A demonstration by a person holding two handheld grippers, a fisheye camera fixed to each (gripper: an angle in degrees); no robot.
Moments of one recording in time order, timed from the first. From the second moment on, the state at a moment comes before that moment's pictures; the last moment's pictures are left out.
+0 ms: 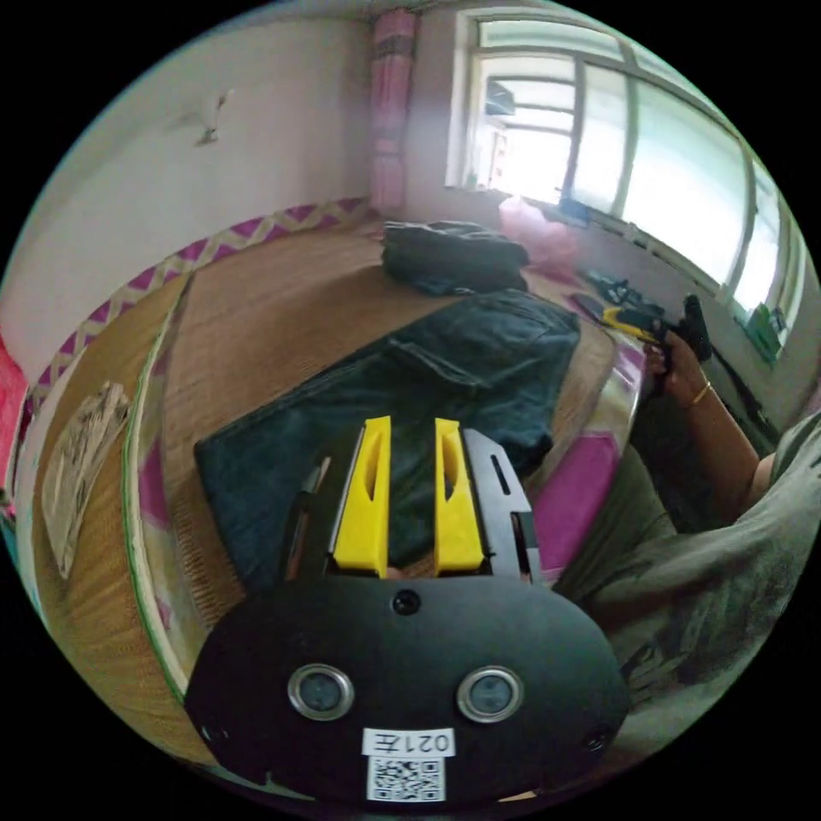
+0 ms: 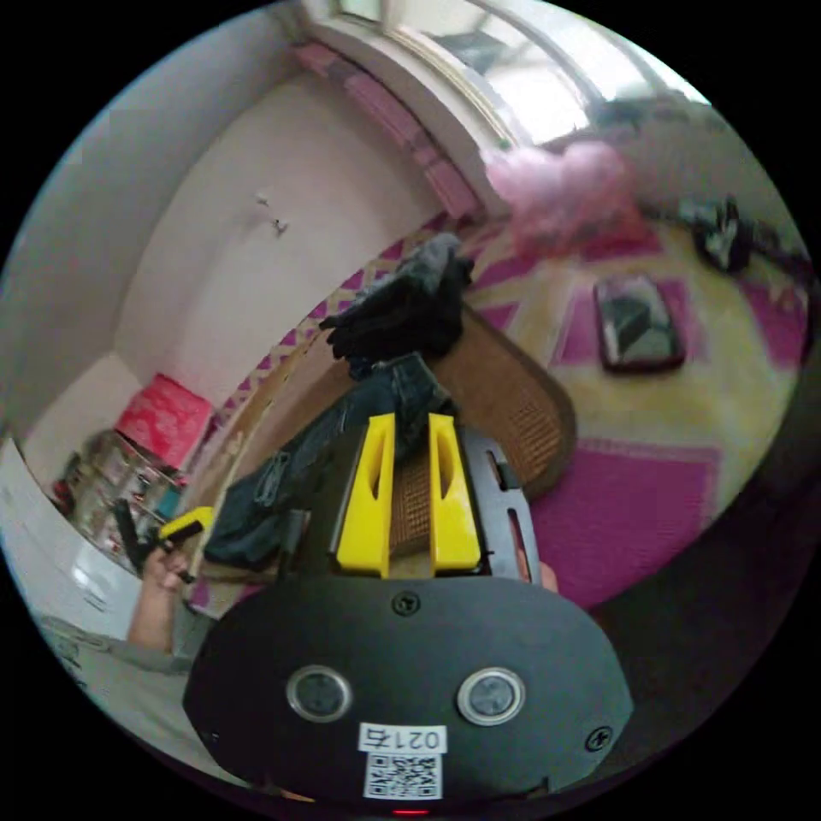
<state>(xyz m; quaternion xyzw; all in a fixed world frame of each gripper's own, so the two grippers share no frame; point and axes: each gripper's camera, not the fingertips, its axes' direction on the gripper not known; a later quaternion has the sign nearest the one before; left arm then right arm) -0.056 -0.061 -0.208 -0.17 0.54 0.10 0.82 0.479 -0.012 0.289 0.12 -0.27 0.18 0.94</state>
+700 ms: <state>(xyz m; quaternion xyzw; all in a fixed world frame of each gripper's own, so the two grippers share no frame) -0.077 -0.152 -0.167 -0.17 0.56 -0.05 0.81 0.238 -0.013 0.281 0.02 -0.14 -0.08 0.99</state>
